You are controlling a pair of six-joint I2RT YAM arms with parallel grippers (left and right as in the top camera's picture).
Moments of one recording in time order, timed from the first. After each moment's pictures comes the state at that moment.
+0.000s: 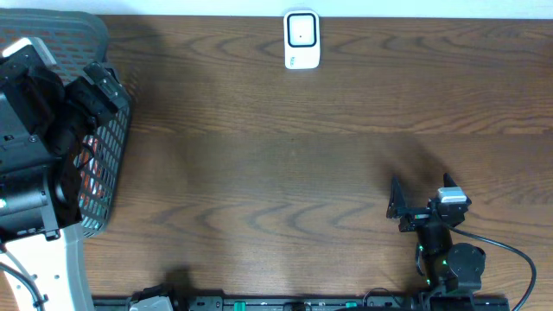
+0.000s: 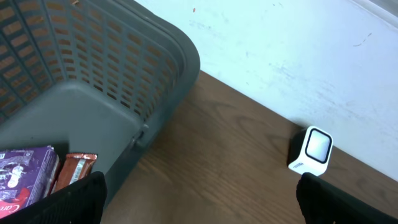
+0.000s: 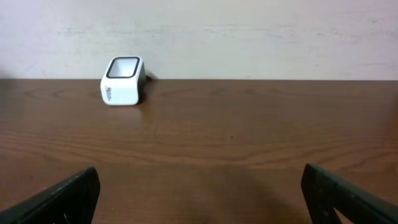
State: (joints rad) left arm 0.24 1.16 1.51 -0.90 0.10 -0.36; right arm 0.01 0.02 0.01 -0.07 -0.07 0.04
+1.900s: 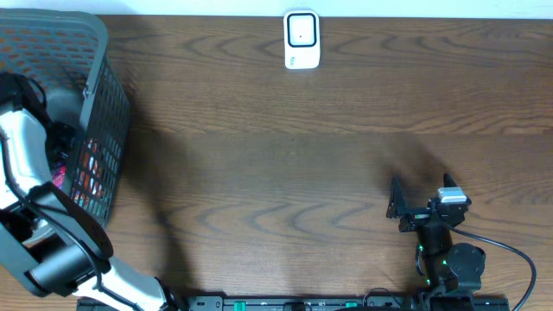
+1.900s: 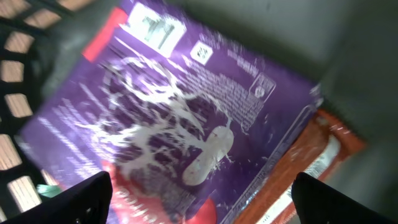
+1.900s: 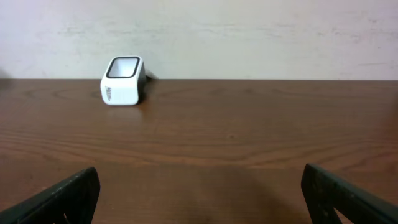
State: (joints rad) left arm 0.56 1.85 1.48 -1.02 -0.26 -0.52; right arm 0.01 0.02 0.01 -0.07 -0.07 0.04
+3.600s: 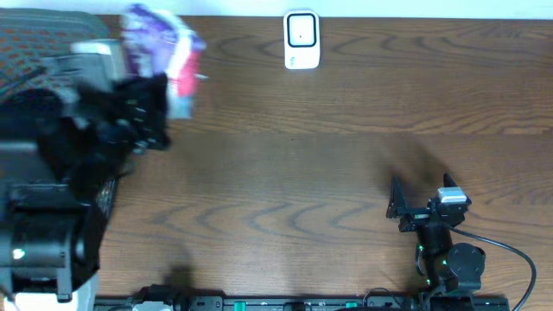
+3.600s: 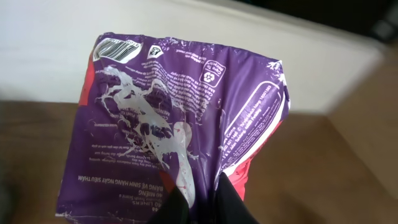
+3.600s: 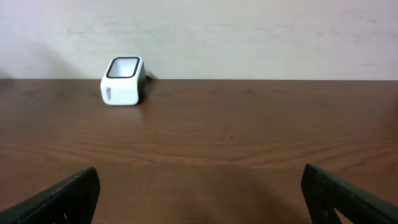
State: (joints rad) left arm -0.04 1.03 1.50 -0.80 0.36 -0.23; right arm 0.01 0.02 0.01 -0.07 -0.07 0.04
